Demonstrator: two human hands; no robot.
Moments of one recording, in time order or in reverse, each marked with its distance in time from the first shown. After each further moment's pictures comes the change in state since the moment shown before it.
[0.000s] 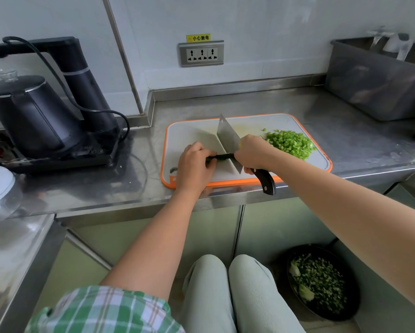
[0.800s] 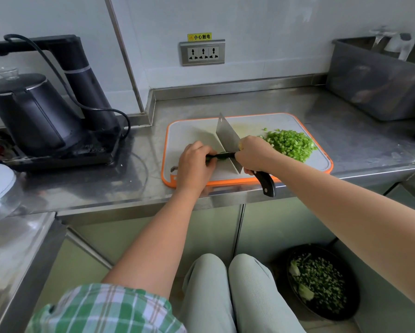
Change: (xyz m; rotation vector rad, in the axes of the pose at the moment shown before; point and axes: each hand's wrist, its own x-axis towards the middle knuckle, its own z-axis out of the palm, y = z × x) left_hand 0.000 0.000 -0.002 0.007 0.006 -0.005; right_hand 0.000 0.004 0.007 -0.016 0.057 -0.028
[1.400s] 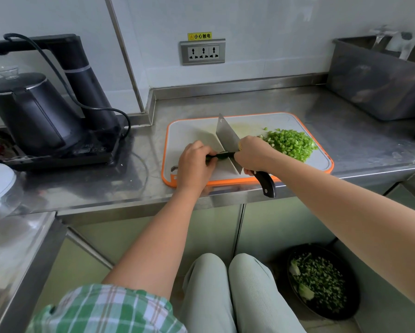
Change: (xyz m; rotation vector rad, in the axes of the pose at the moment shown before) left_hand 0.001 -0.002 0.001 -0.010 0.015 -0.006; right_hand 0.000 -0.003 -0.001 -0.002 -0.036 0.005
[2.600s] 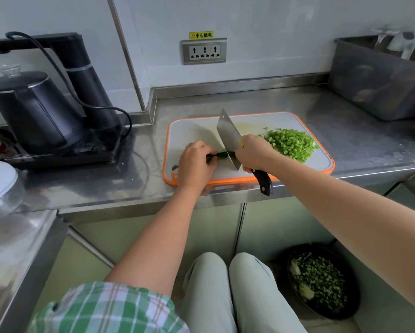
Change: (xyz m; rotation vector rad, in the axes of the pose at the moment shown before) left_hand -0.001 0.000 0.000 0.001 0.010 -0.007; right_hand 0.002 0.001 0.004 0.041 0.077 -0.005
